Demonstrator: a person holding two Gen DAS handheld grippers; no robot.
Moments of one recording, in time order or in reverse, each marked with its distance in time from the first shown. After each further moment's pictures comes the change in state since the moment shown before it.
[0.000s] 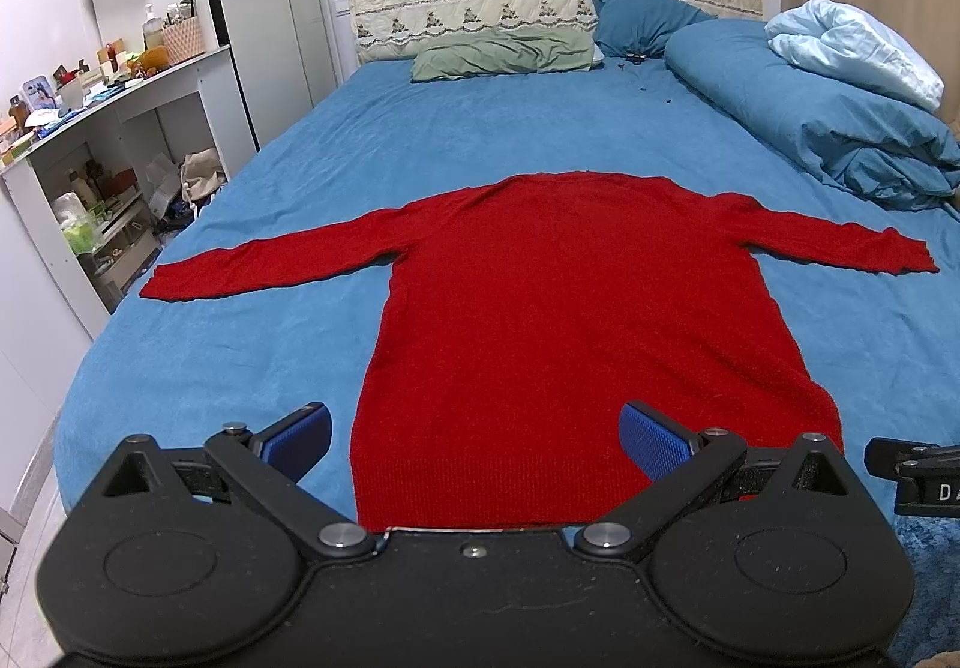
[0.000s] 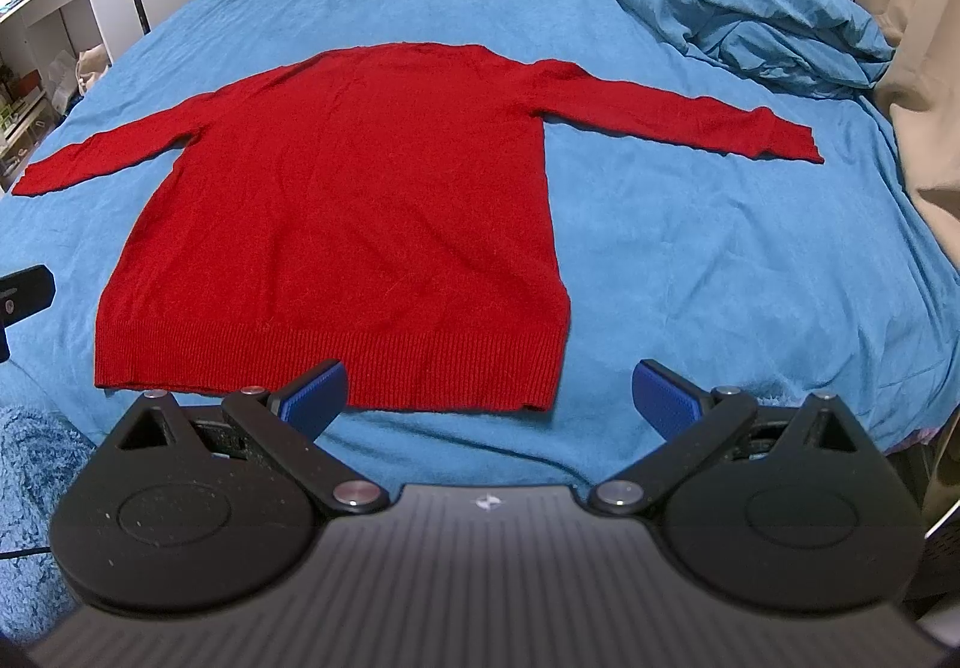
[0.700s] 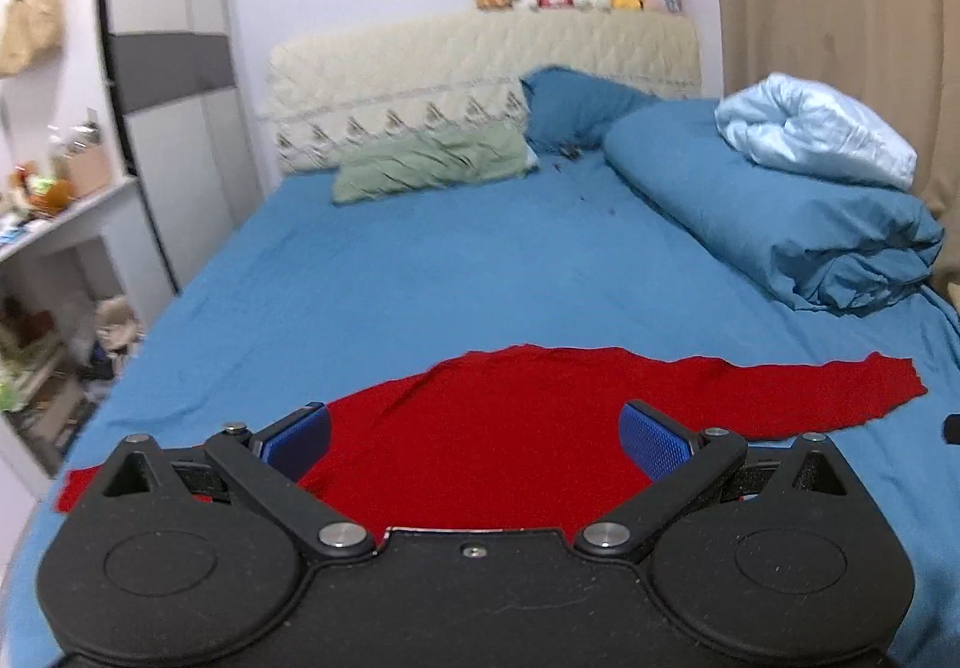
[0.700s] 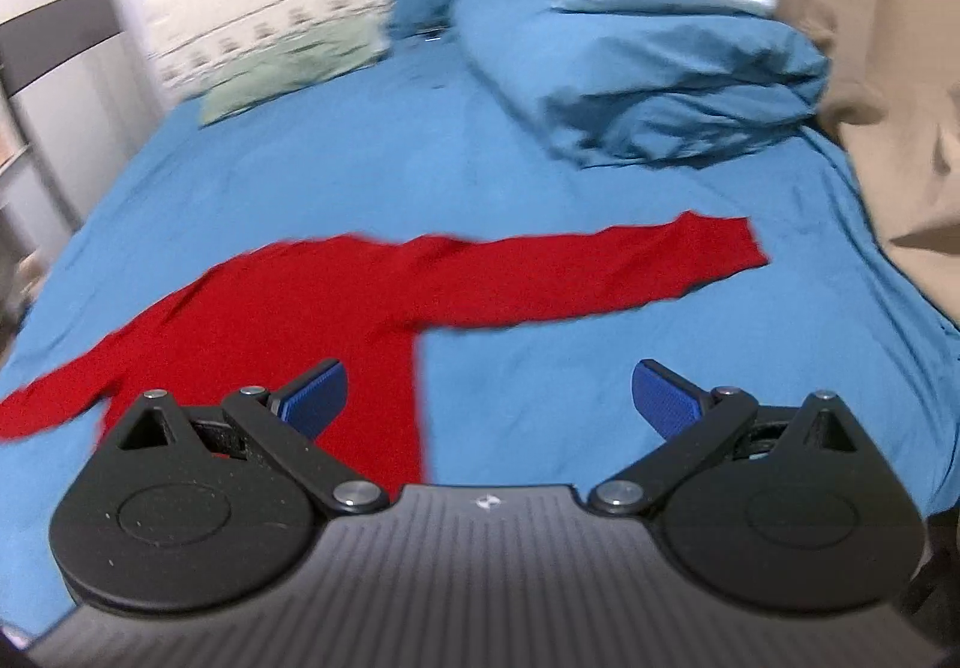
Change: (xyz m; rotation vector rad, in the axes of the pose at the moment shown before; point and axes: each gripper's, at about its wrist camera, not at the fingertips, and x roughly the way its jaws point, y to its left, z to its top) left arm 0.106 -0.051 0.178 0.080 -0.162 -0.125; right arm 0.063 -0.159 0.160 0.273 -0.168 -0.026
